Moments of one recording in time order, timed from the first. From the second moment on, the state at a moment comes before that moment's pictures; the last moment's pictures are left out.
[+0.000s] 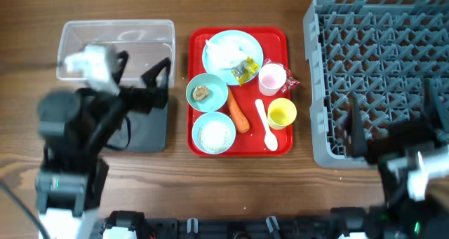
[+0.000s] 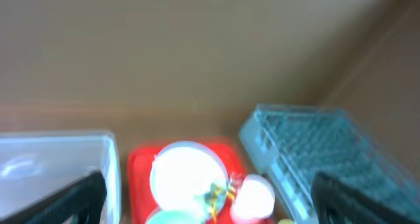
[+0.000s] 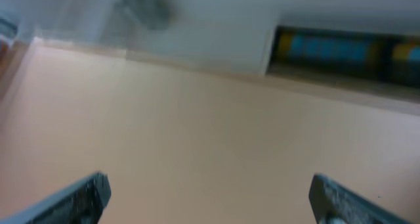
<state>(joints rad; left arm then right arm) -0.12 0.90 1.05 -0.39 0.33 -0.28 0.02 0.46 0.63 0.45 -0.31 -0.09</state>
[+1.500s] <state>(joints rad) -0.53 1.96 1.39 -0.71 0.05 -0.29 0.01 1.14 1.17 -0.75 -0.15 0.00</state>
